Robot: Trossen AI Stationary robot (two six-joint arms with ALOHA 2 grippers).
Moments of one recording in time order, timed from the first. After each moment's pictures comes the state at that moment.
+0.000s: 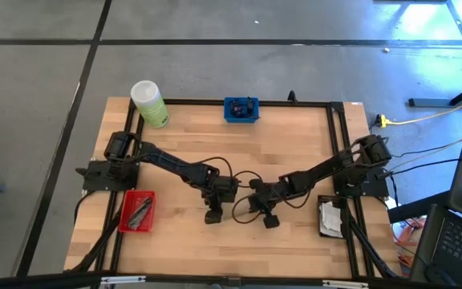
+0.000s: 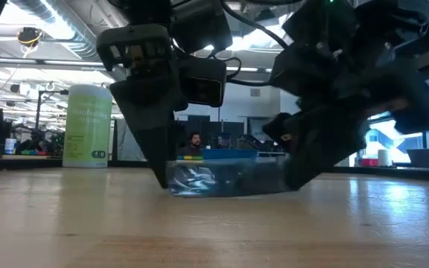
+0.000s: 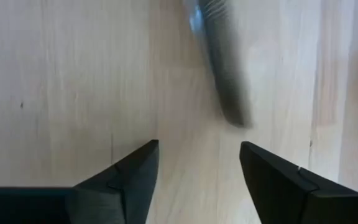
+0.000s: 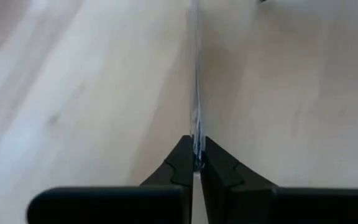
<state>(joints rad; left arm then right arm) -0.15 1.94 1.19 -0.44 0.36 -0.31 0.29 1.81 0.80 0.15 -0.12 0.03</state>
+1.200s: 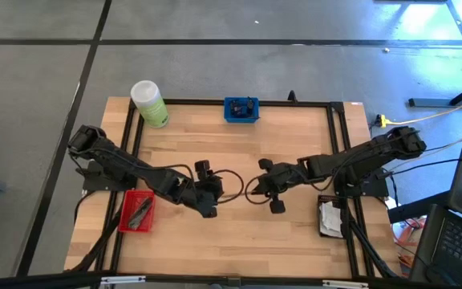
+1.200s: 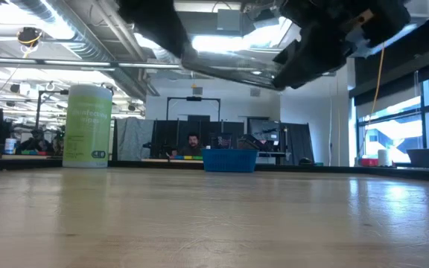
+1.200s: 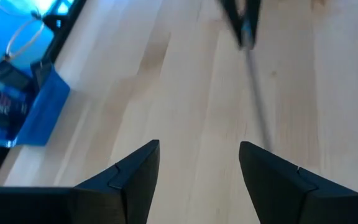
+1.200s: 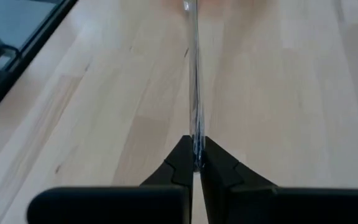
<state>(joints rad) -0.39 1.59 1.19 -0.53 -0.63 -0.30 0.23 1.44 0.80 -0.04 -0.02 0.02</state>
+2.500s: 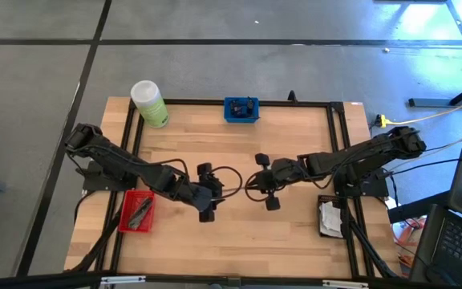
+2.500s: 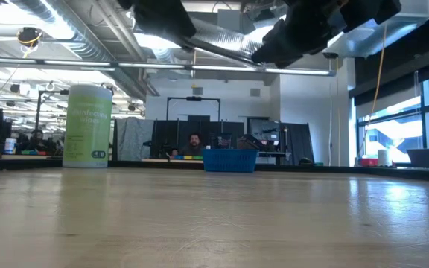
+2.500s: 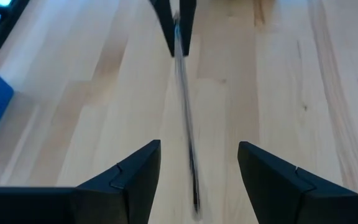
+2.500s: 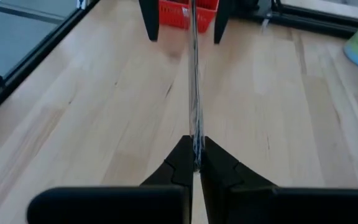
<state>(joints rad) -0.38 1.55 1.19 -0.48 -0.44 -0.31 0.22 1.44 0.85 0.01 0.03 -0.07</state>
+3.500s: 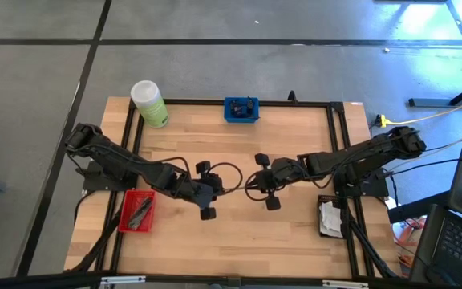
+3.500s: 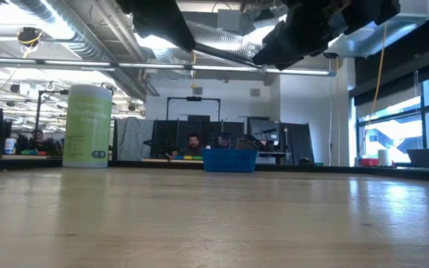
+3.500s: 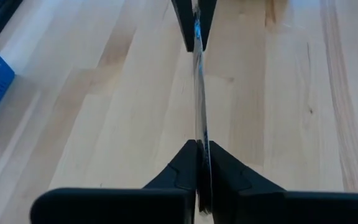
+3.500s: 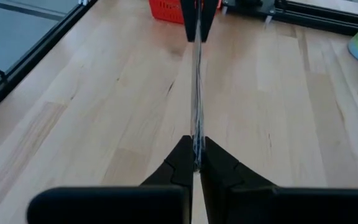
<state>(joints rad) -0.35 1.55 1.19 -0.49 -0.44 -0.37 0.22 1.44 0.85 0.01 0.02 -0.08</state>
